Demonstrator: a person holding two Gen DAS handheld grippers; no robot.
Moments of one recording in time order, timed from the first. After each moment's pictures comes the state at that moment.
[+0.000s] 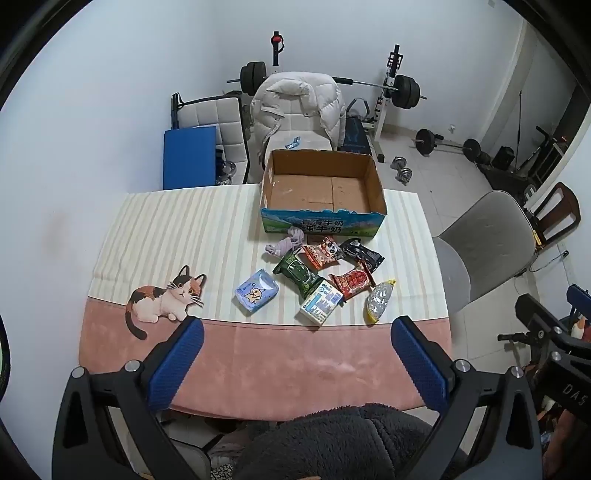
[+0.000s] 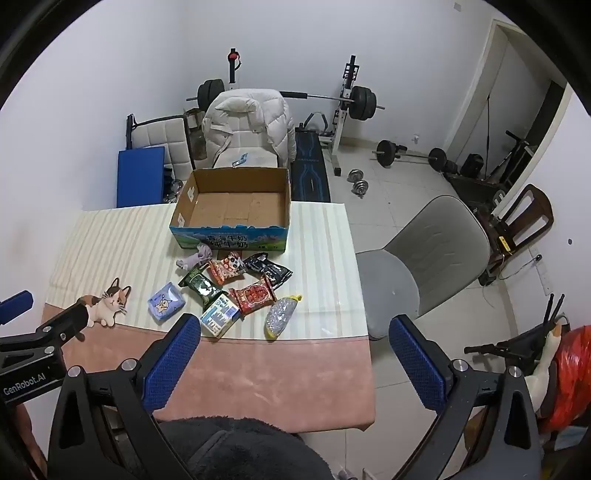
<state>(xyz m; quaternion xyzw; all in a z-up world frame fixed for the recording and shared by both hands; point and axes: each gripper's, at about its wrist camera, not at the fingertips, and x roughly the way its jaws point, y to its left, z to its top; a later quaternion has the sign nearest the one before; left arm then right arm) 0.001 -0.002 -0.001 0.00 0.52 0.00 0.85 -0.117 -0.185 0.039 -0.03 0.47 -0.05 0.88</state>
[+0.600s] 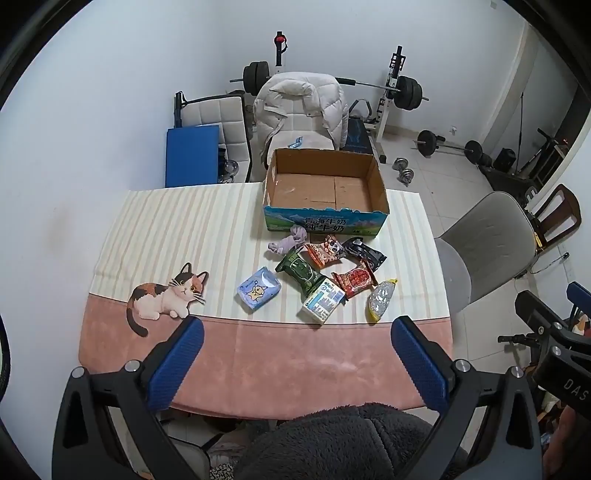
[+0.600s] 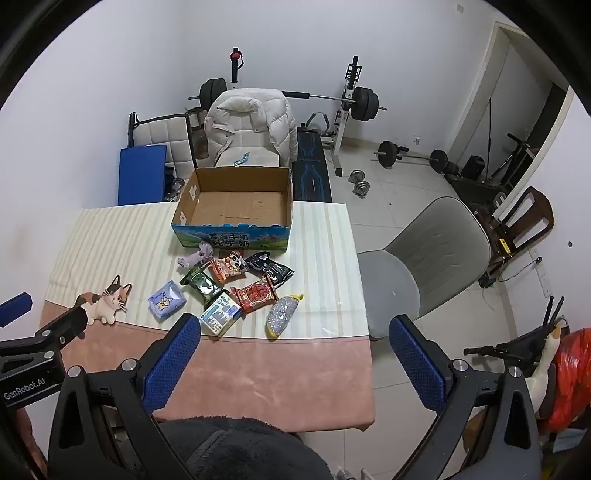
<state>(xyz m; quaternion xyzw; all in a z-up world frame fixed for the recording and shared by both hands) -0.006 0.006 0.002 -0.02 0.51 0.00 0.86 -0.123 -0.184 0.041 -0.03 0.47 -0.04 0.88</state>
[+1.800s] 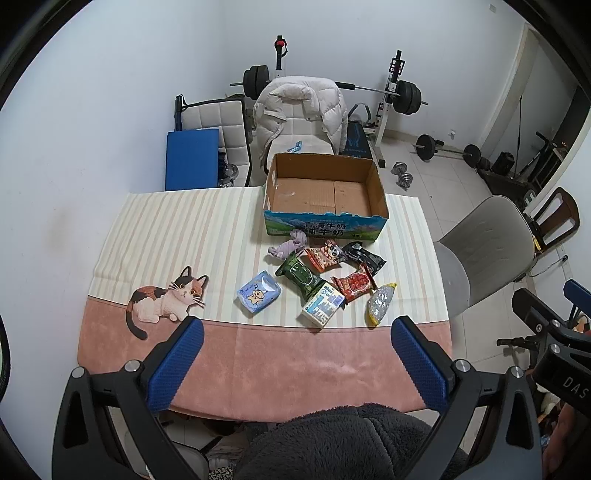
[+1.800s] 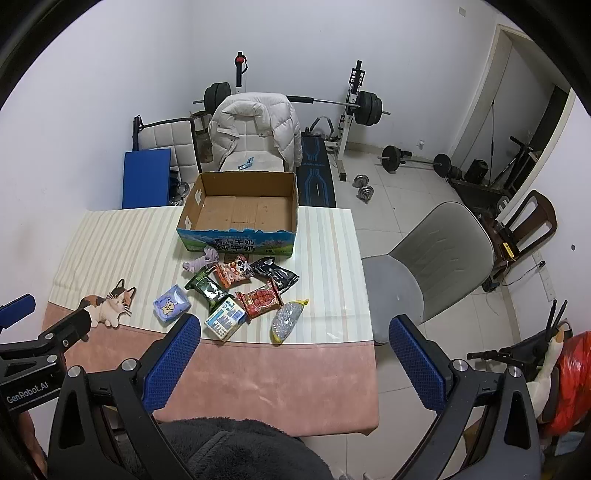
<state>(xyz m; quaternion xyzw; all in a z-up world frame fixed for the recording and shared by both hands) -0.005 0.006 0.004 -0.02 0.51 0.00 0.86 -0.118 -0.176 0.045 -0.03 0.46 -0.03 0.88</state>
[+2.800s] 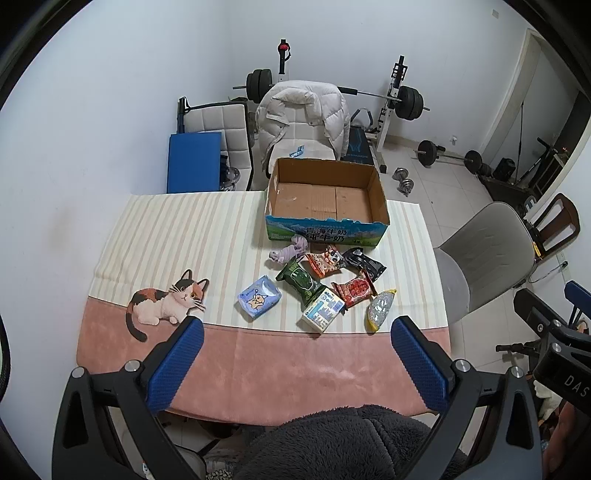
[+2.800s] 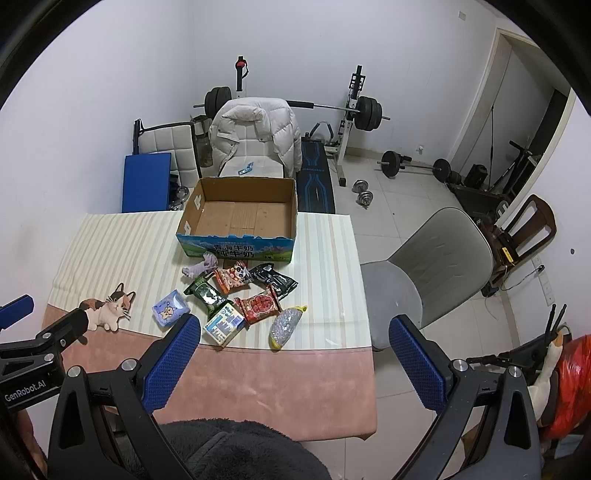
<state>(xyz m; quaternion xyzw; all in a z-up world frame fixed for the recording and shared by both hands) -0.001 0.010 0.010 -0.02 0.50 0.00 0.87 -0.117 -0.178 0.048 -0.03 0.46 -0.03 0.89</state>
